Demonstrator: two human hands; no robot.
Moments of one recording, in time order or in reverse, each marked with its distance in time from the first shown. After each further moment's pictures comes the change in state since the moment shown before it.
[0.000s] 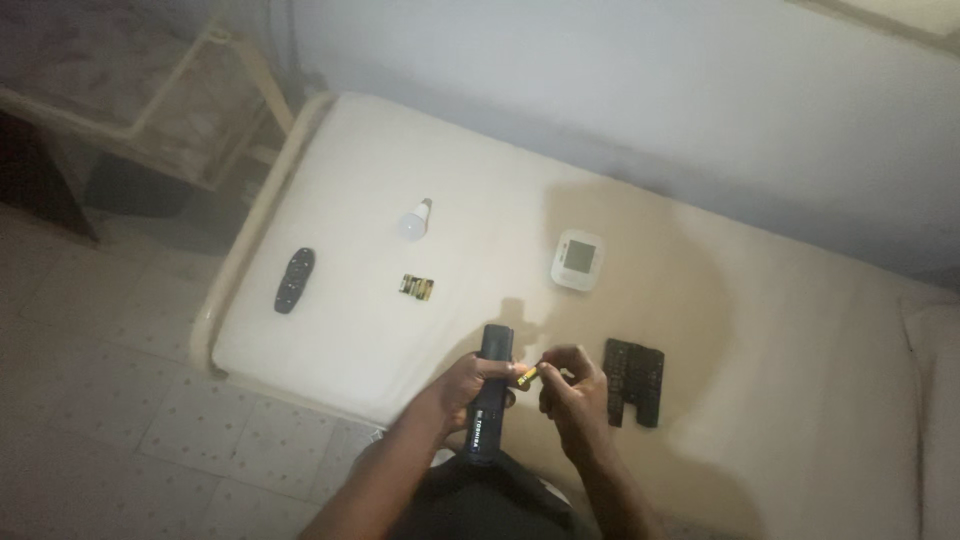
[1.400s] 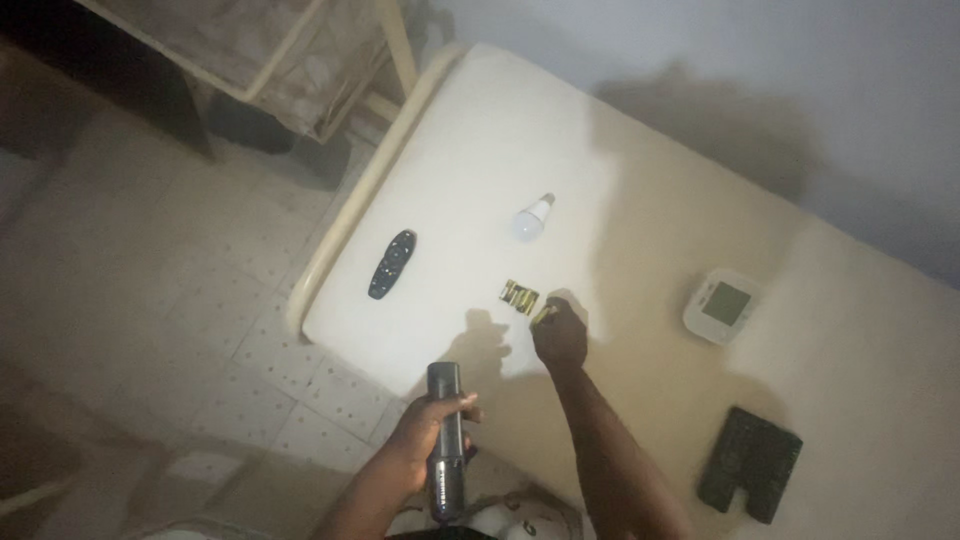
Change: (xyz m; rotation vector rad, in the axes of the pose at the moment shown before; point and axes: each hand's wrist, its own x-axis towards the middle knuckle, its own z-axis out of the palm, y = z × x) left_hand -0.071 0.008 -0.155 -0.265 0.576 -0.021; right_hand 0.214 0.174 0.197 -0.845 -0.059 -0.197
